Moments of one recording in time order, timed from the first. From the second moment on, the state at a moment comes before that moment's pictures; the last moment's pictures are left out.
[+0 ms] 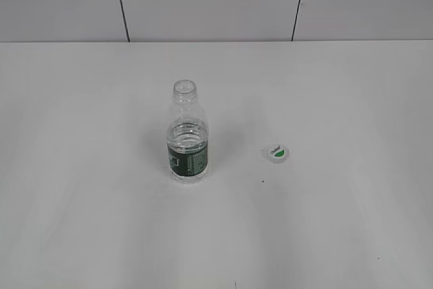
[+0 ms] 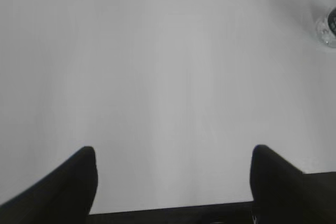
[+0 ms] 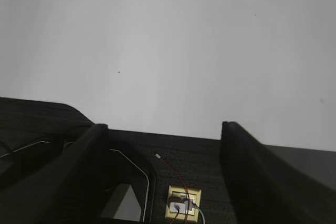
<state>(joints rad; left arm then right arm) 0.09 0.34 -0.53 -0.06 1.07 0.10 0.17 0.54 -0.54 0.03 1.07 -0.08</state>
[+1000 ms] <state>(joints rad) 0.09 -0.01 -0.53 -0.06 1.07 0.11 0.17 -0.01 -0.52 0.00 1.09 -0.08</state>
